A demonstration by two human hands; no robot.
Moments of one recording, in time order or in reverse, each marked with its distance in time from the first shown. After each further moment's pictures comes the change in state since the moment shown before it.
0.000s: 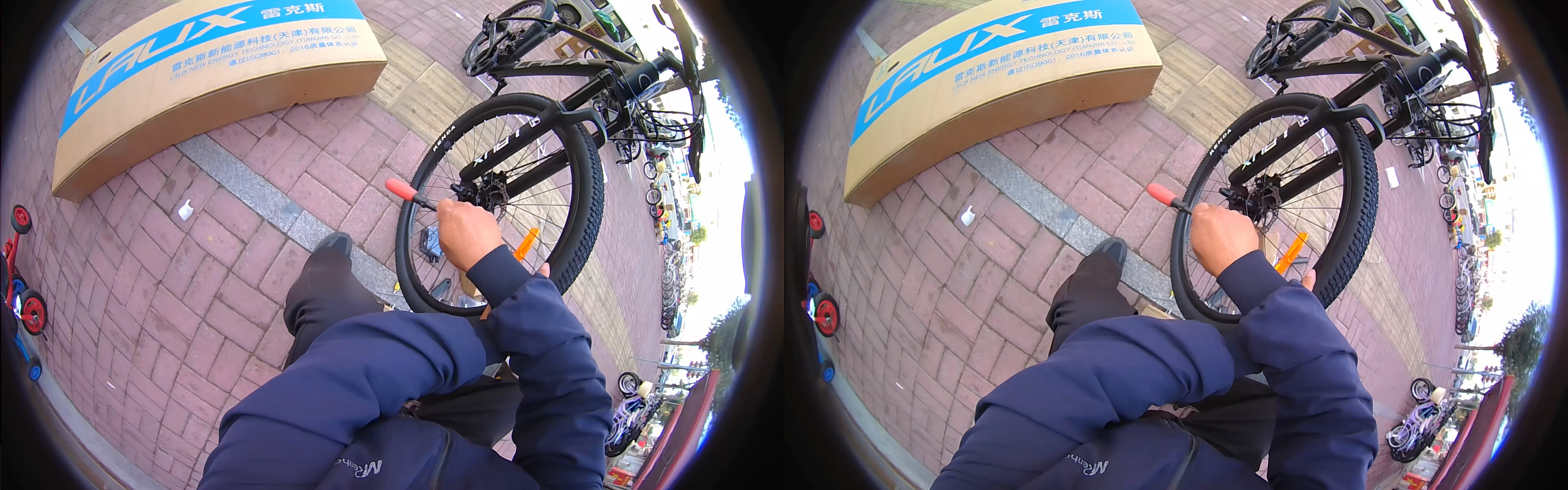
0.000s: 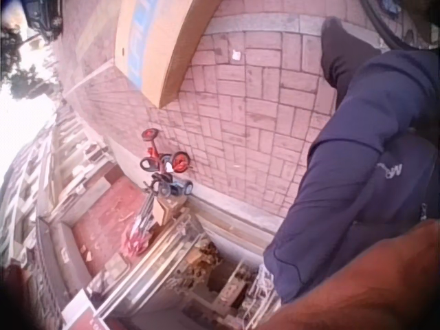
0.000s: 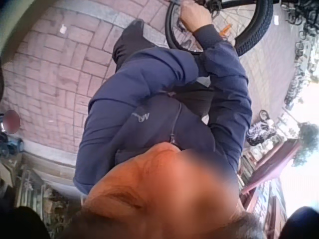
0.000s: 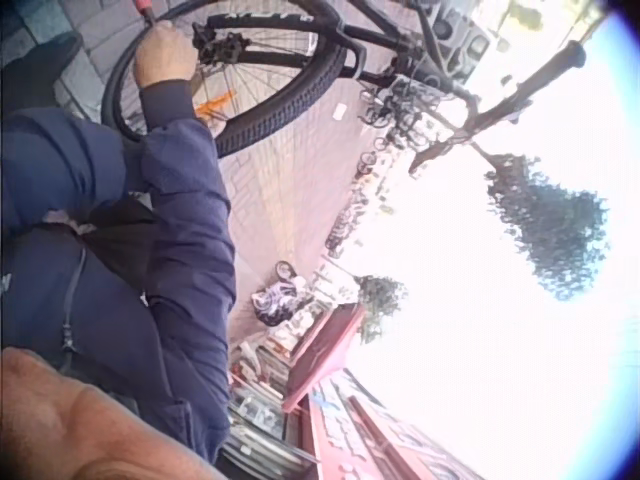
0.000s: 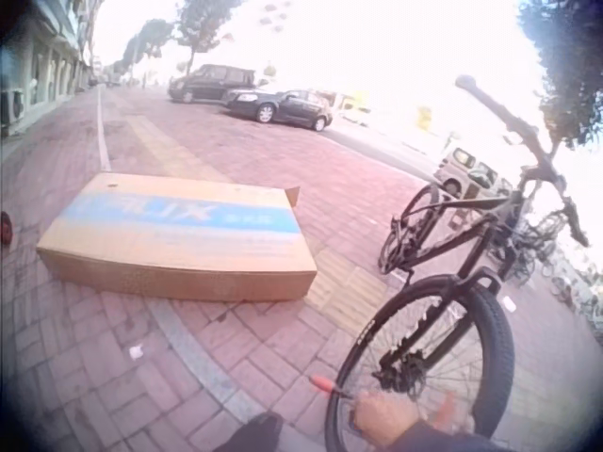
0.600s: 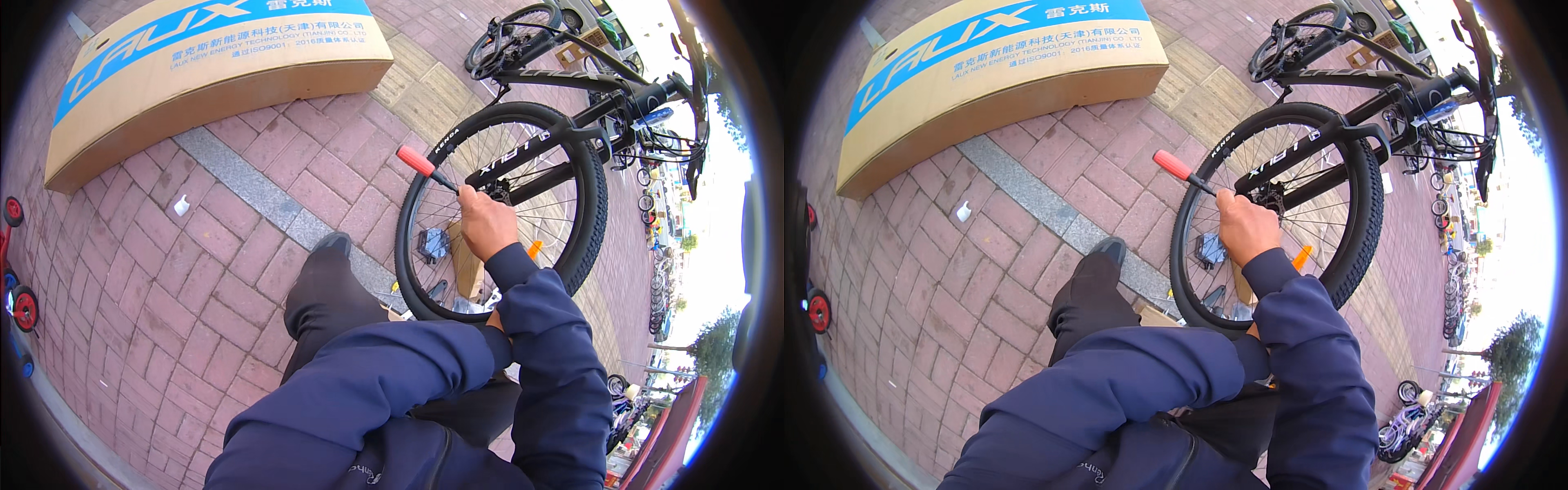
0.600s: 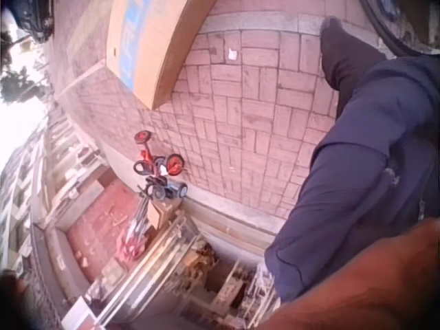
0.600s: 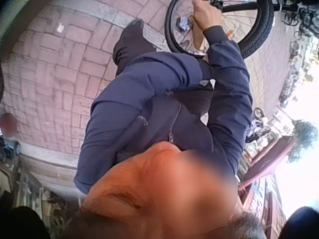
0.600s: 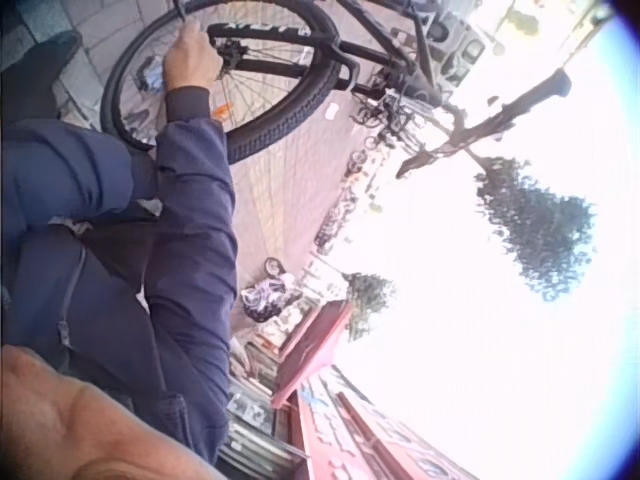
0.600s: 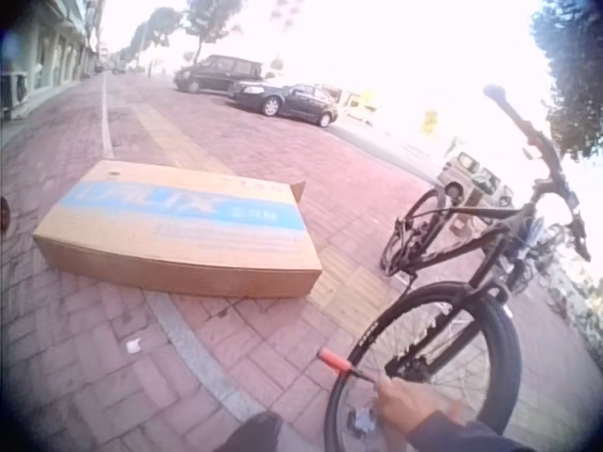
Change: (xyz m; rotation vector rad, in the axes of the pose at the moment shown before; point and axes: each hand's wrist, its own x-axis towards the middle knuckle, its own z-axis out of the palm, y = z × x) left_hand 0.000 -0.005 0.014 -0.024 -0.061 0.013; right_hand 0.021 0.030 0.003 -0.012 0.124 0.024
